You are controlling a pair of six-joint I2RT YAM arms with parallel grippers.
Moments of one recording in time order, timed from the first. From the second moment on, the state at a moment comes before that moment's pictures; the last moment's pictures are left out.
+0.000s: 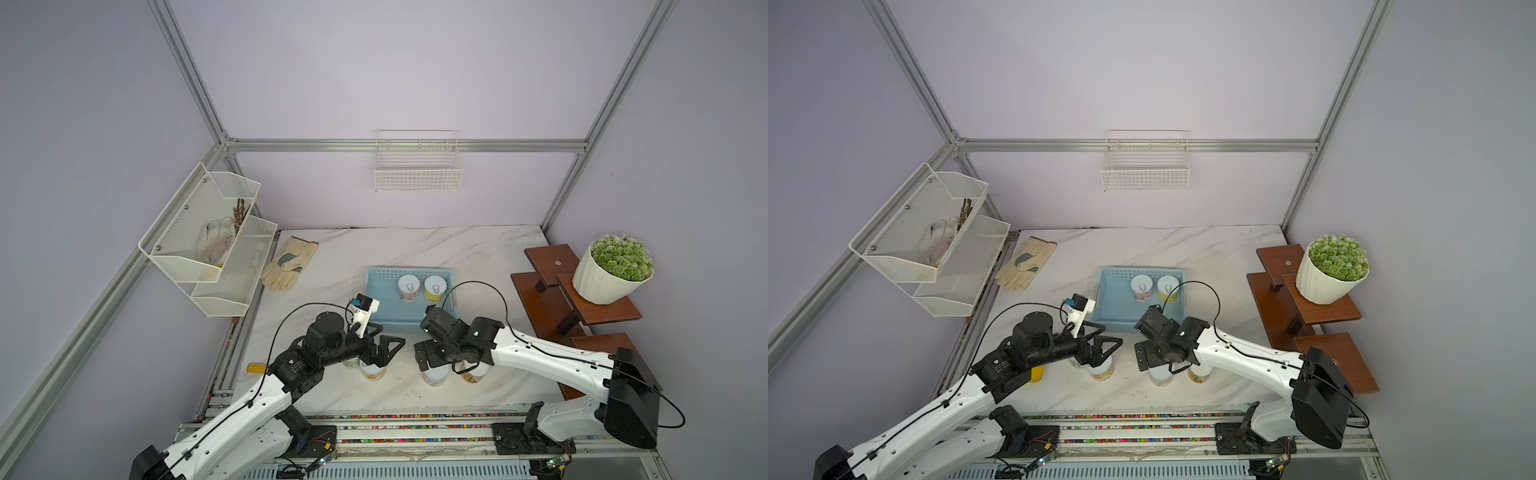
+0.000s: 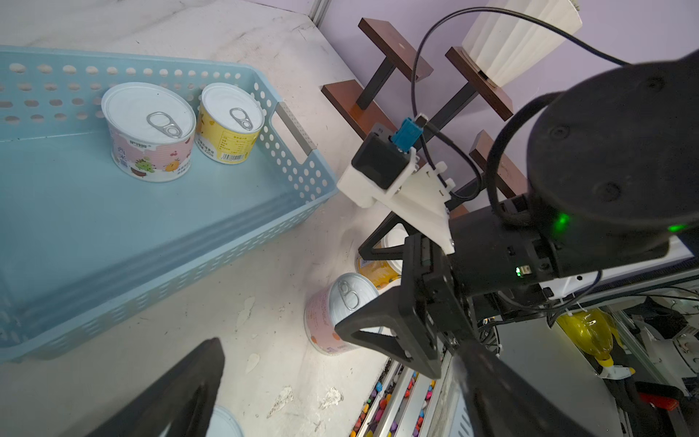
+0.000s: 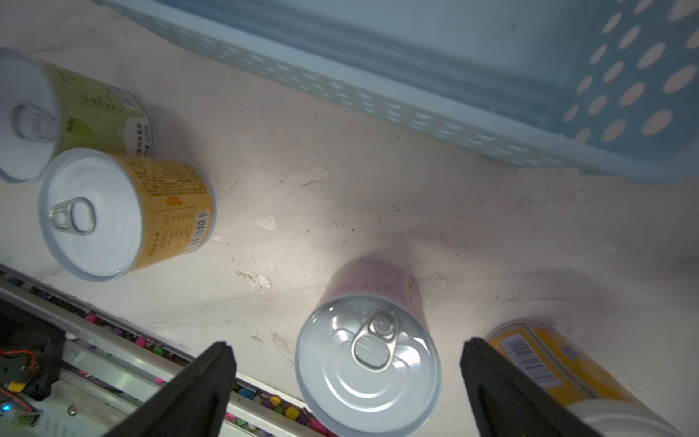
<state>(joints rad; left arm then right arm) -0.66 0.81 0.58 -0.18 0.37 -0.44 0.96 1.41 1.00 -0.79 0.10 0.67</state>
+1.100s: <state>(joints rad) -0.66 0.80 0.58 -0.23 0.33 -0.44 0.99 1.61 1.04 -0.89 0.09 0.71</state>
